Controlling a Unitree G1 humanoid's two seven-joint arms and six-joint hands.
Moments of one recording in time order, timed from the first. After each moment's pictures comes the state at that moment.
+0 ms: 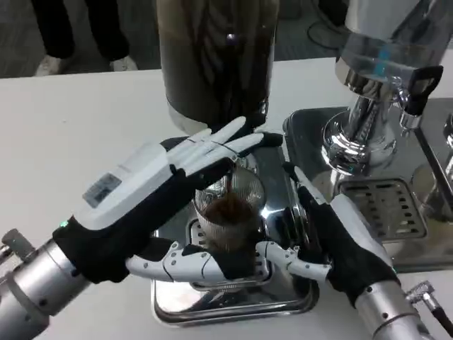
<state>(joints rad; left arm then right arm) 0.04 0.58 -0.04 -0.11 0.21 -0.72 -0.32 0.08 -0.19 0.27 -0.02 -0.44 0.00 0.01</state>
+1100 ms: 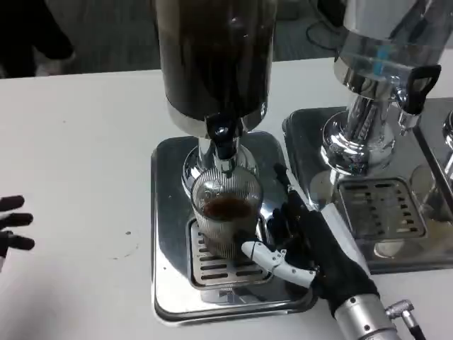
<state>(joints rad) 0.30 0.35 0.33 0.46 -0.04 -0.84 -0.11 0.07 -0.09 0.28 0.16 -0.35 -0.20 -0.08</state>
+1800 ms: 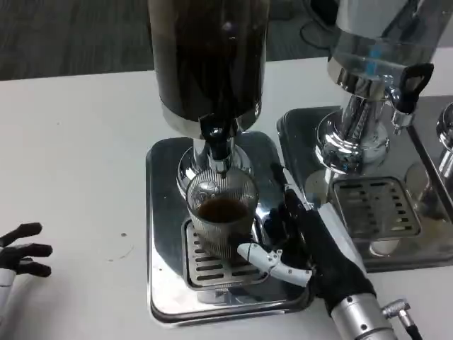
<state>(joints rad) 0.26 0.34 0.30 0.58 -0.09 -0.85 -0.19 0.07 -0.09 0.29 0.17 -0.33 -0.21 -0.07</state>
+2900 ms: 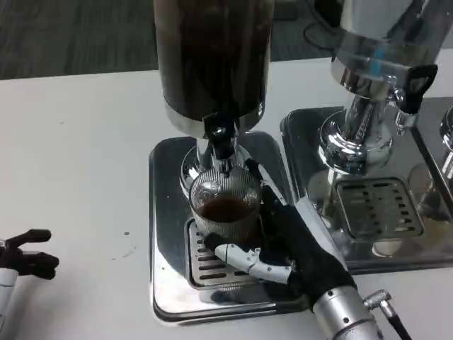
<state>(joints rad) 0.26 0.34 0.29 0.58 -0.11 -0.85 -0.20 0.05 -0.05 0.33 0.12 -0.36 -0.14 -0.02</state>
